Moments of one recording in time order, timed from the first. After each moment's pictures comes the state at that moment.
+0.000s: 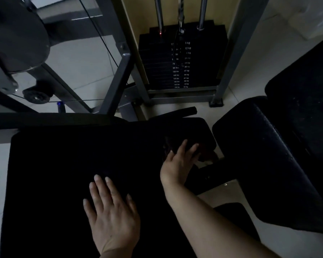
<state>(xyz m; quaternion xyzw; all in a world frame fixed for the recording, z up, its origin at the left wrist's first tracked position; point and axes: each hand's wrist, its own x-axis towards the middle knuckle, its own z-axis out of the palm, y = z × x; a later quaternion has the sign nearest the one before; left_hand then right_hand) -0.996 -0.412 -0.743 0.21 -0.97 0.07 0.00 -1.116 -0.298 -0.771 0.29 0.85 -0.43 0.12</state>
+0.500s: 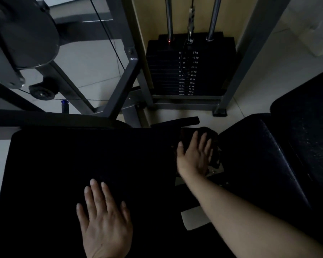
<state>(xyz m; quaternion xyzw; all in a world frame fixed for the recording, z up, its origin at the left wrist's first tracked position) -1.003 -0.411 -0.742 0.22 -0.97 0.06 0.01 -1.169 -0.244 -0.794 0.18 0.94 -0.26 0.13</state>
